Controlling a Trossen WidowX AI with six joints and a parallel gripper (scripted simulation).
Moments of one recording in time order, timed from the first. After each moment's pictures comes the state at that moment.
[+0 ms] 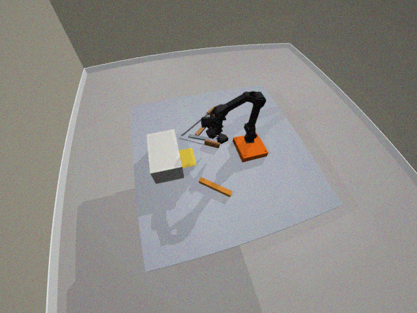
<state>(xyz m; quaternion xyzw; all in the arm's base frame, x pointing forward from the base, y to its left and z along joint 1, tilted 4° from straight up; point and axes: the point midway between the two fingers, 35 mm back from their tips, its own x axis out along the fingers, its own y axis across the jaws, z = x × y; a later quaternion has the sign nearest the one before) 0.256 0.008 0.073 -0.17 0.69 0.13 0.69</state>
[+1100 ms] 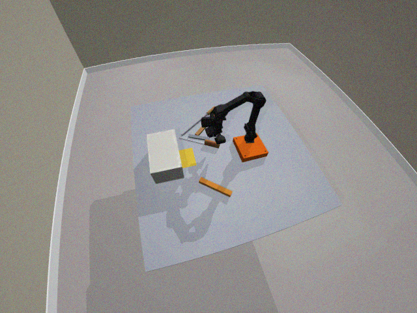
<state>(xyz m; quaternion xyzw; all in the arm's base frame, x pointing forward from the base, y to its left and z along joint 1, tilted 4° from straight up) 0.256 0.009 0.073 -0.08 0.70 0.04 0.70</state>
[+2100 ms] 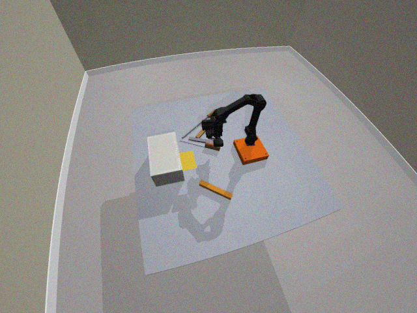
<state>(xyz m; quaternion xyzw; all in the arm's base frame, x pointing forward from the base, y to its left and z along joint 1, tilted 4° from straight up) 0.256 0.009 0.073 0.00 0.70 -0.05 0.71</state>
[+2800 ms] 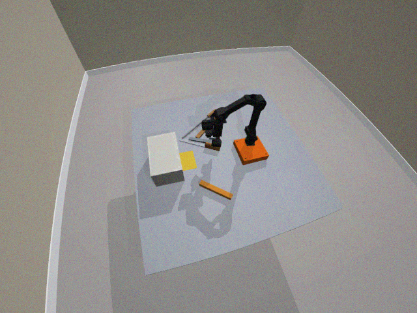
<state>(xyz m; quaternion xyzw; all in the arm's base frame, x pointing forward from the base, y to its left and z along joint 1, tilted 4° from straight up) 0.256 0.009 0.073 0.06 0.70 -0.10 0.71</state>
